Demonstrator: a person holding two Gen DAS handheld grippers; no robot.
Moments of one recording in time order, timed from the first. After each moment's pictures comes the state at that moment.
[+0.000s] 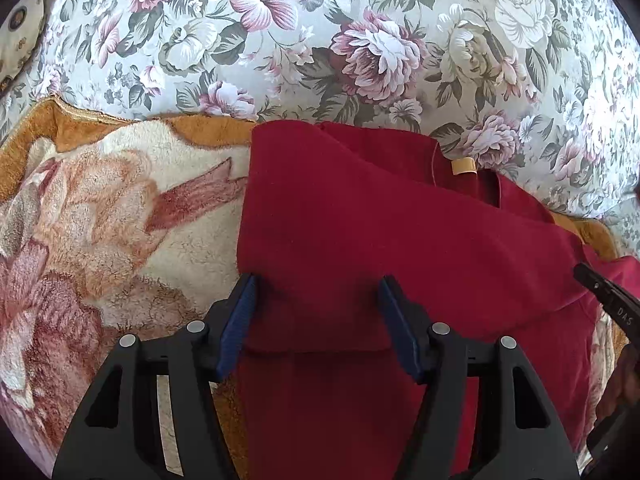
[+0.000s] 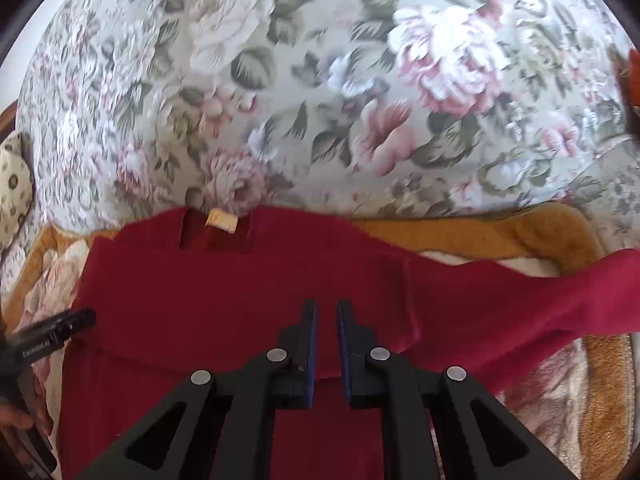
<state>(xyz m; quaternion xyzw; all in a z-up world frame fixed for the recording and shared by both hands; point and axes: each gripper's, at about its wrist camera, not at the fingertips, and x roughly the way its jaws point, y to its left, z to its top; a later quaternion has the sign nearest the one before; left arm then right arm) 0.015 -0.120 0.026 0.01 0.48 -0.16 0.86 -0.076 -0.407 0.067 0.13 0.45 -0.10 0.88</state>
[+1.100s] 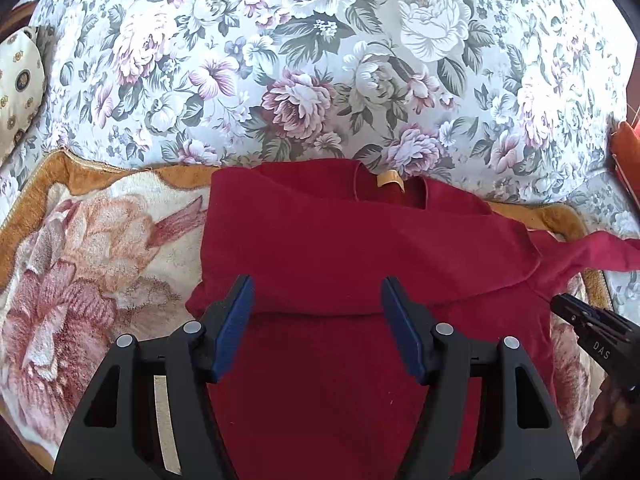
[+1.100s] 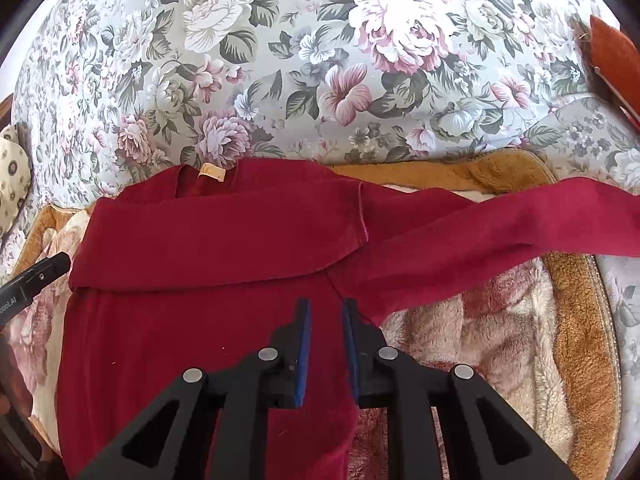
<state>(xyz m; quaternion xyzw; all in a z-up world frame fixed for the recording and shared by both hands) -0.055 -0.155 0.083 0.04 0.43 -0.18 0.88 -0.158 -0.407 0.096 0.16 0.45 -0.12 0.87</state>
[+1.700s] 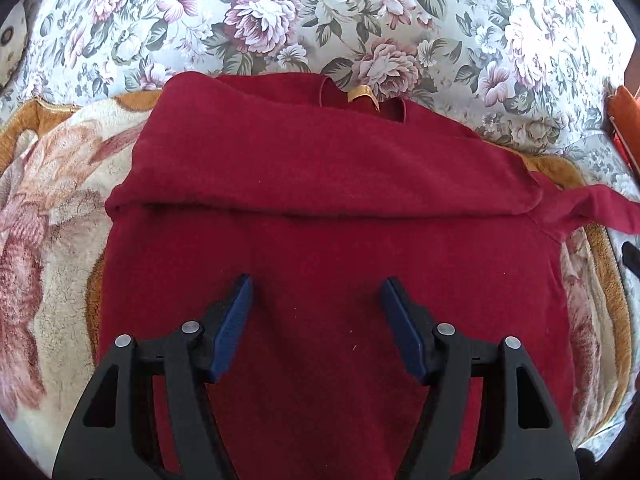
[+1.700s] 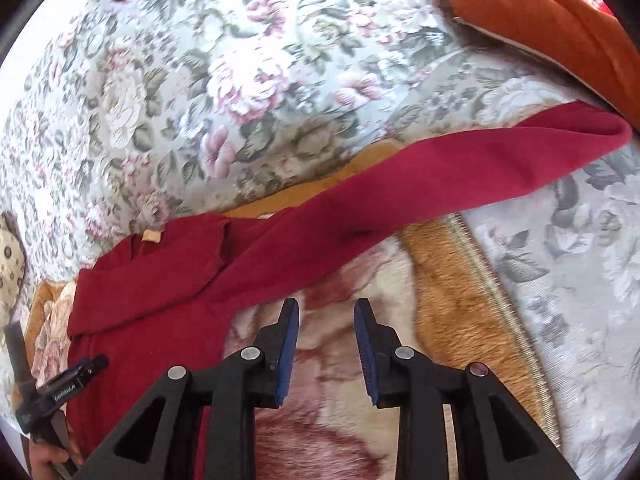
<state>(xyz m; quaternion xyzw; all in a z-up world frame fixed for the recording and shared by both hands) -0.091 -0.182 0.011 0.04 0.47 -0.20 0.86 -0.262 -0.522 0.110 0.25 0.38 -0.21 0.86</state>
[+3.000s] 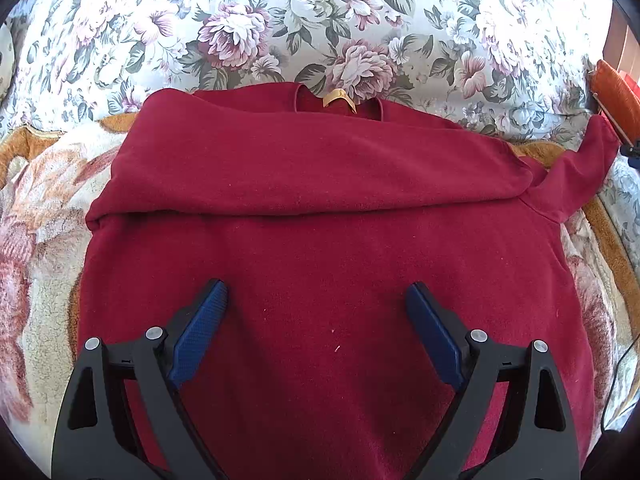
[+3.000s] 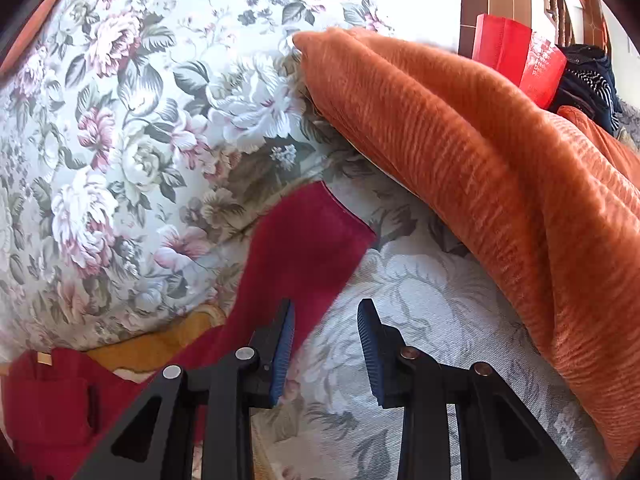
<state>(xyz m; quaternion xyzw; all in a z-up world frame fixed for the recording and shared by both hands) -0.100 -0.191 -0.001 0.06 0.44 -0.22 0.87 -0.223 -0.685 0.156 0.18 0.36 -0.36 0.84</state>
